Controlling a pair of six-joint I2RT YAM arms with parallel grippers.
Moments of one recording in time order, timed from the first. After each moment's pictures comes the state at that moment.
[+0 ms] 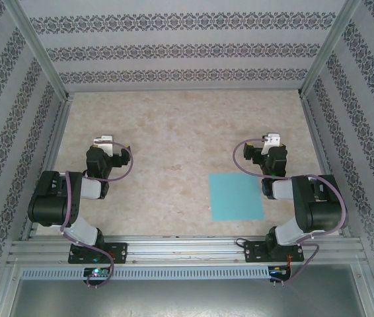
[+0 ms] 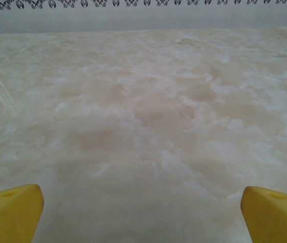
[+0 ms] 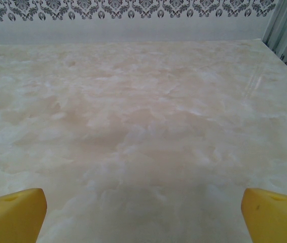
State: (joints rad) left arm 0.02 1.59 0.39 0.87 0.02 0.00; right arm 0.01 1.53 0.36 0.84 0.05 0.05
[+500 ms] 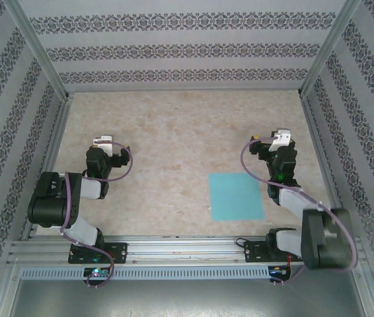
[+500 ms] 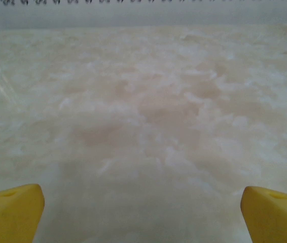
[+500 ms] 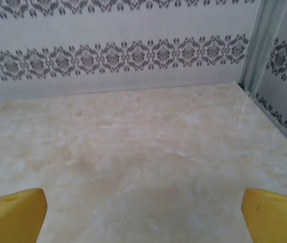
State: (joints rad) left arm 0.02 1.55 0.39 0.80 0.00 0.00; right arm 0.00 1.17 0.37 0.59 0.05 0.09
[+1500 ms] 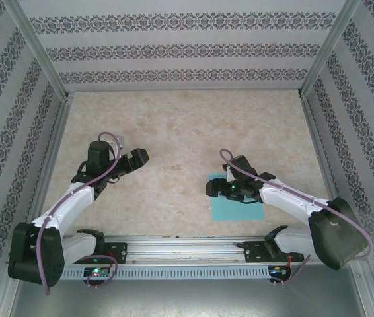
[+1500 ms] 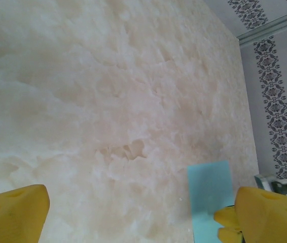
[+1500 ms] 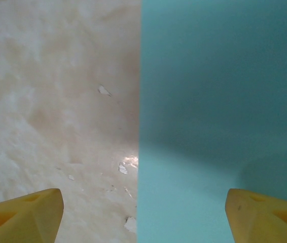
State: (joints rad) left arm -0.13 1.12 0.56 -0.06 0.51 -0.68; right arm 0.53 1.27 0.55 -0.38 -0.31 0.65
